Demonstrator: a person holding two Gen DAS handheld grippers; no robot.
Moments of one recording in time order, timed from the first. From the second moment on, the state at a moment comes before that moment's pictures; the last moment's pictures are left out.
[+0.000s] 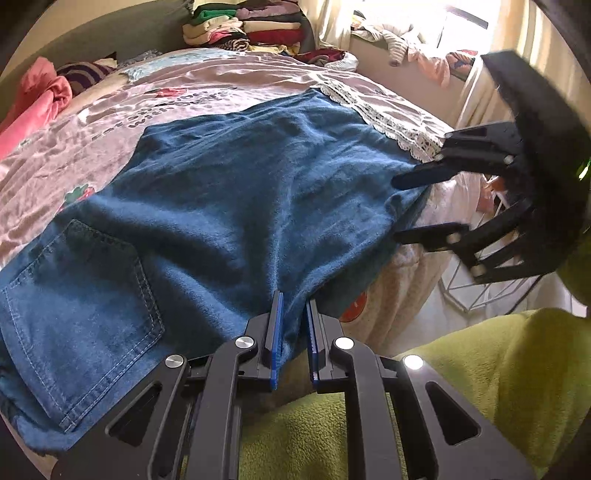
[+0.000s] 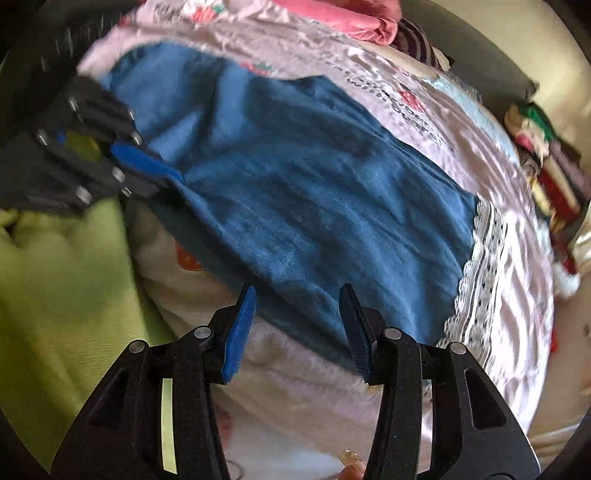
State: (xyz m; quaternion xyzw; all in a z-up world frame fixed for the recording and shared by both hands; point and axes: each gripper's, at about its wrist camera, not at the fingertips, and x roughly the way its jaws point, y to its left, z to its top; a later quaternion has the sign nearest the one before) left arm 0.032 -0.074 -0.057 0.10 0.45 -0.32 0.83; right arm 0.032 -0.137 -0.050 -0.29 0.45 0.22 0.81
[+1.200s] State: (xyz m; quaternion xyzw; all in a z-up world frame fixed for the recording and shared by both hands) left arm 0.040 0.117 -0.046 -0.14 0.42 -0.06 0.89; right arm 0.085 -0.235 -0.037 -0.04 0.51 0.15 0.85
